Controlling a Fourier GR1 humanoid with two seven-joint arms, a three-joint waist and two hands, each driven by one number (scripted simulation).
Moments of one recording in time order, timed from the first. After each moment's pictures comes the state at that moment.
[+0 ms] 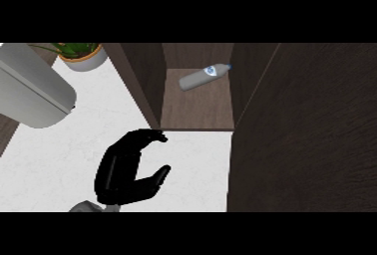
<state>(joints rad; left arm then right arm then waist) -0.12 0.29 -0.58 -1.57 0.64 0.26 -0.51 0.99 -0.30 0.20 -2.47 -0.08 0.65 -0.30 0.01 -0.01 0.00</state>
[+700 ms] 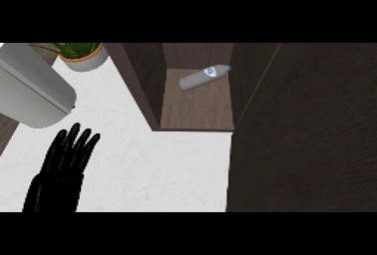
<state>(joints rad) 0.16 0.49 -0.40 -1.81 0.79 0.15 -0.53 0.98 -0.38 0.50 -2.50 -0.01 0.74 -0.25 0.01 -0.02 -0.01</state>
